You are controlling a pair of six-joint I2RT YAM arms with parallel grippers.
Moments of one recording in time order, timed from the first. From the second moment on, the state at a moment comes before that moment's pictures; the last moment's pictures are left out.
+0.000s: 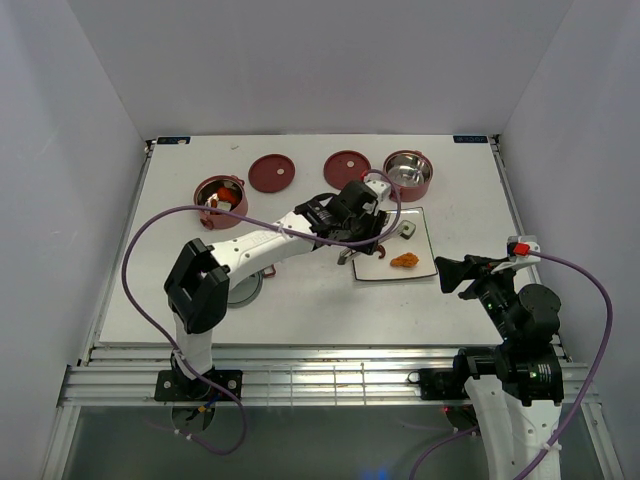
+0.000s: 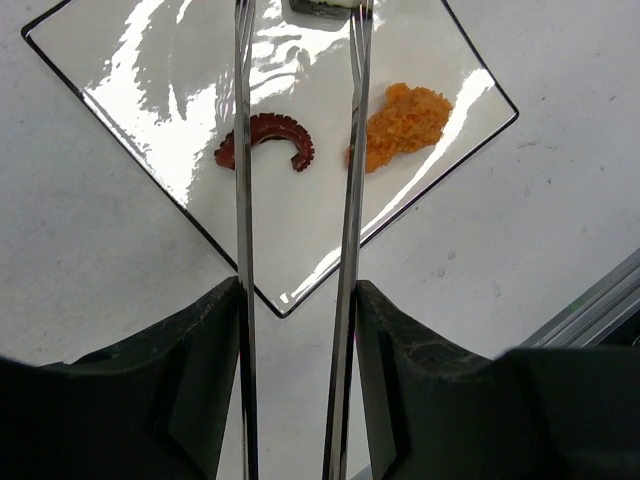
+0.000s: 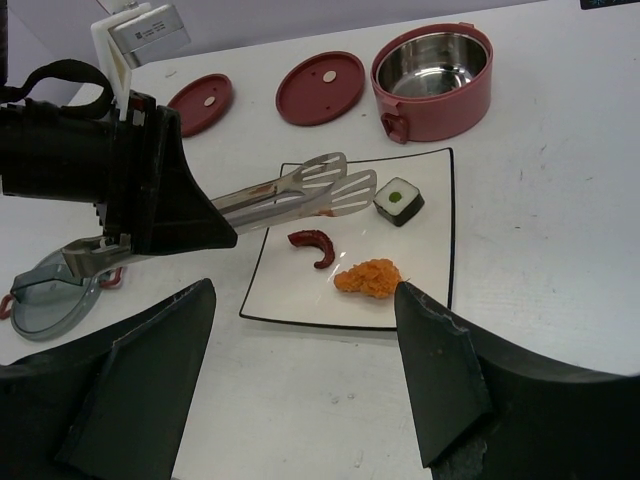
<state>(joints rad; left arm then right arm) -0.91 1.88 1.59 -0.53 -0.04 -0.35 0.05 0.18 0.62 -0.52 -0.27 0.28</state>
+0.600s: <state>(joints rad) -0.92 1.95 1.63 -0.41 0.03 -0.31 0.05 0.19 0.62 -0.52 -0.25 0.28</state>
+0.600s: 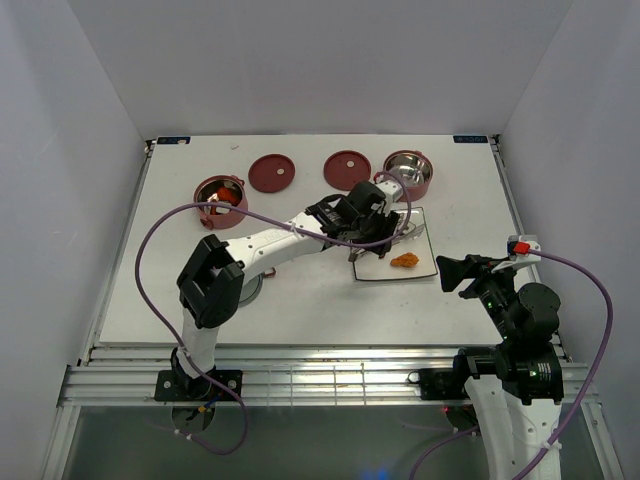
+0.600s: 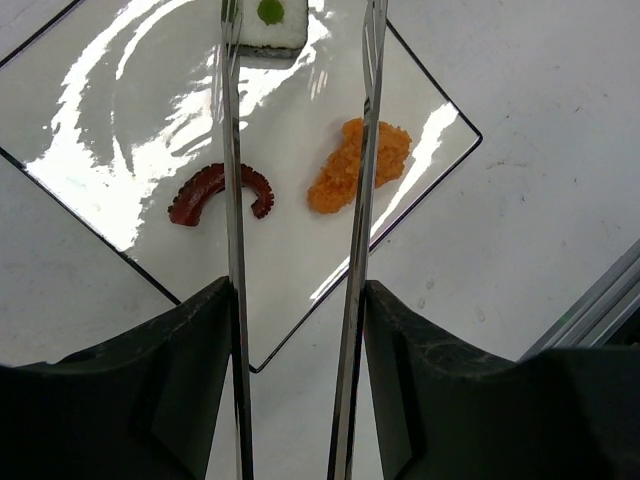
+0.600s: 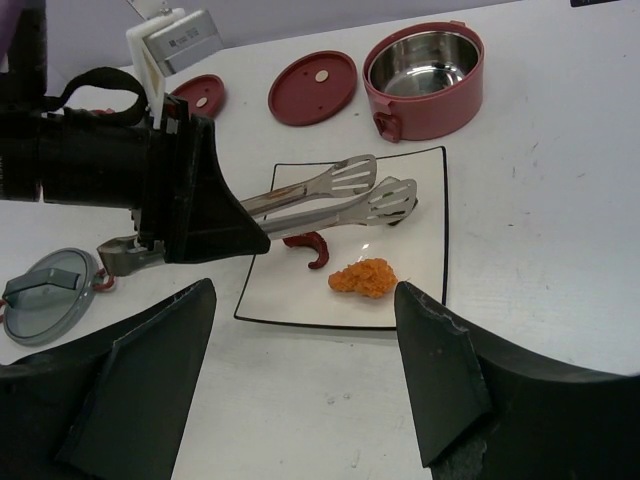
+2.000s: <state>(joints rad) -0.95 2.10 1.68 -0.41 -0.07 -0.27 0.05 0.19 0.62 -0.52 -0.24 0.28</state>
